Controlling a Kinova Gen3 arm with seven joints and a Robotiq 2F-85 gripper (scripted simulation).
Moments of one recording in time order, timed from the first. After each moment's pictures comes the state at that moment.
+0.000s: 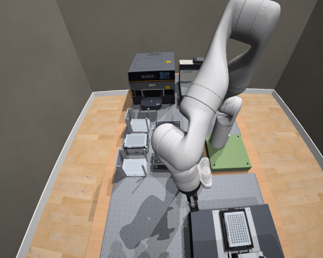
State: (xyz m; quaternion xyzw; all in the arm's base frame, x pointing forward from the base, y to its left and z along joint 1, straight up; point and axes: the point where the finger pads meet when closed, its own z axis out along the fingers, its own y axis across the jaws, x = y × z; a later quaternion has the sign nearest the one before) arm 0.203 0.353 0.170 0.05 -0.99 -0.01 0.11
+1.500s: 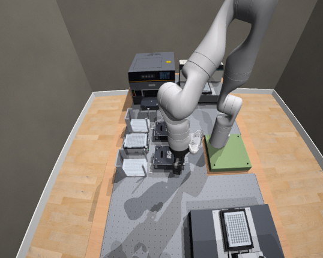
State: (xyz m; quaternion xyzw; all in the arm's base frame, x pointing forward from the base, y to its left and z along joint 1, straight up) arm 0.237 0.226 0.177 -0.14 -0.99 0.00 0.05
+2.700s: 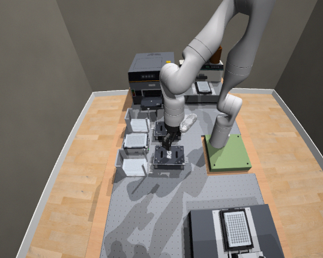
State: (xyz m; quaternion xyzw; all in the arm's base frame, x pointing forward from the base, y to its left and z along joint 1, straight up) arm 0.265 0.124 0.183 -0.27 -0.96 0.00 0.00
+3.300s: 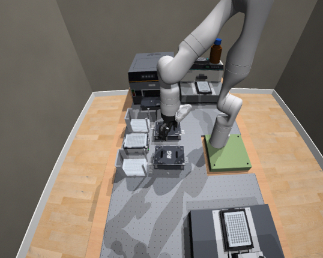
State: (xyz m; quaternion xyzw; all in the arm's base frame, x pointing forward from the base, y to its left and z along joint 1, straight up) arm 0.279 0.073 0.186 -0.27 -0.96 0.00 0.00
